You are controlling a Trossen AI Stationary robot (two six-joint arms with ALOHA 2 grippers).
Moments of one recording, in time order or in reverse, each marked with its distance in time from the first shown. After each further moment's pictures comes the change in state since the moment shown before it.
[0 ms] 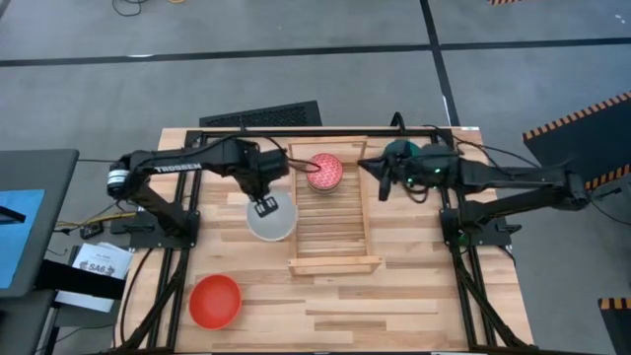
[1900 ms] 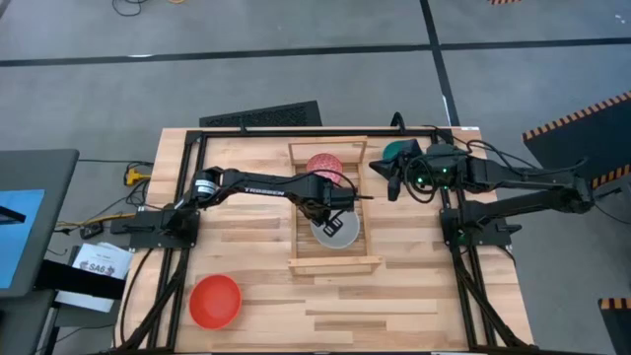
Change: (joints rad) left arm -0.145 0.657 0.458 0.148 -0.066 -0.413; right arm 0.001 -0.090 0.010 -0.218 0.023 0.054
